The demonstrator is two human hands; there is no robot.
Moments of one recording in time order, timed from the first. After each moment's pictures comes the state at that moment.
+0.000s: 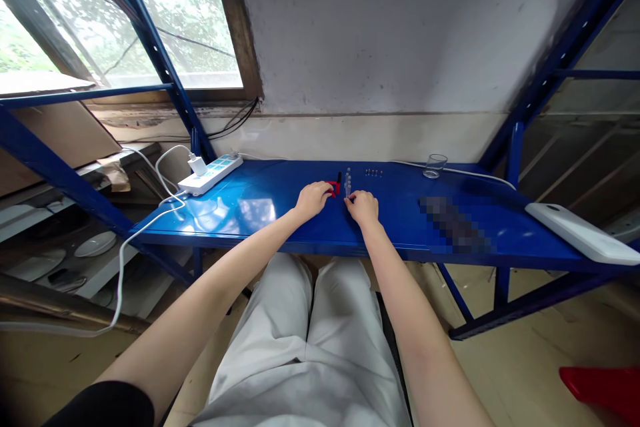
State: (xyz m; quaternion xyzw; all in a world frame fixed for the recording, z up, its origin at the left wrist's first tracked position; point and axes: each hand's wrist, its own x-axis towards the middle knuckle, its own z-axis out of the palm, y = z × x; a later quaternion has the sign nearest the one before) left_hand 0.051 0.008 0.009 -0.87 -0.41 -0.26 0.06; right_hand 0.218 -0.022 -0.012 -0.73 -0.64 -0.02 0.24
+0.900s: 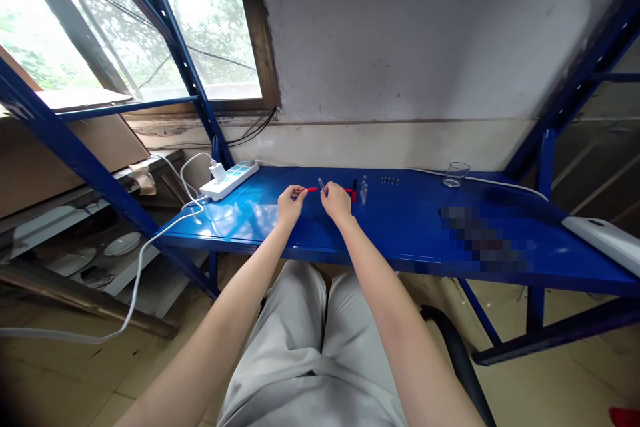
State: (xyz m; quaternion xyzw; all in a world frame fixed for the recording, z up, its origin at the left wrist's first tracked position) left_hand -0.025 0.014 -0.002 -0.62 -0.48 -0.60 -0.18; right_hand 0.115 0.007 0.016 -0.65 -0.69 0.01 0.32
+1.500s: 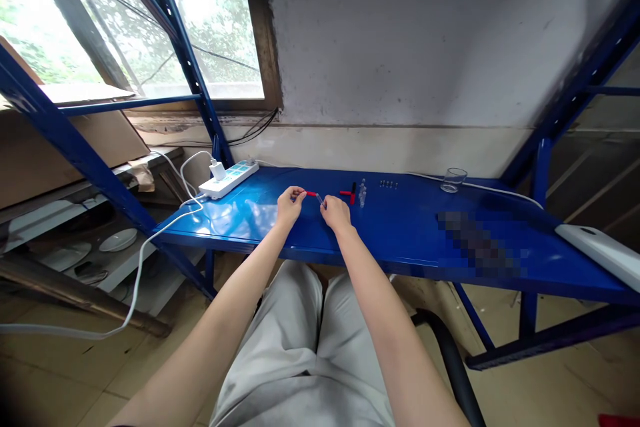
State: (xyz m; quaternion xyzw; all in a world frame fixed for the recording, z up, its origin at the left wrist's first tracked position) left_hand -0.027 0.015 -0.003 -0.63 -0.47 -0.59 -0.17; right_hand 0.119 -0.002 -0.002 -0.65 -0.73 0.01 0.22
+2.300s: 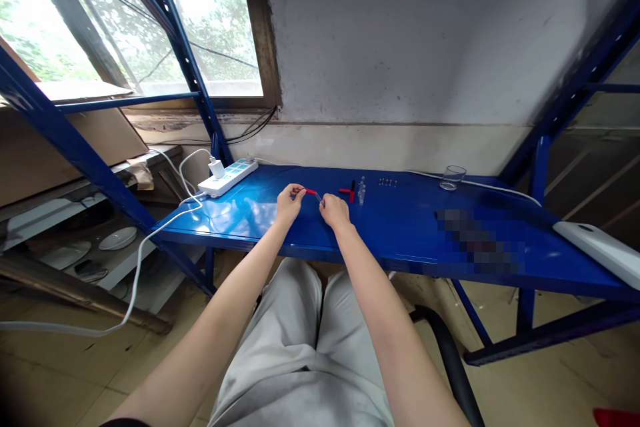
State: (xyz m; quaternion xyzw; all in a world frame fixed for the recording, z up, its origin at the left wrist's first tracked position) left_hand -0.027 0.014 -0.003 -0.65 -0.46 -0.59 -0.17; right_hand 0.119 -0.003 -0.003 -0.64 -0.74 -0.01 0.21
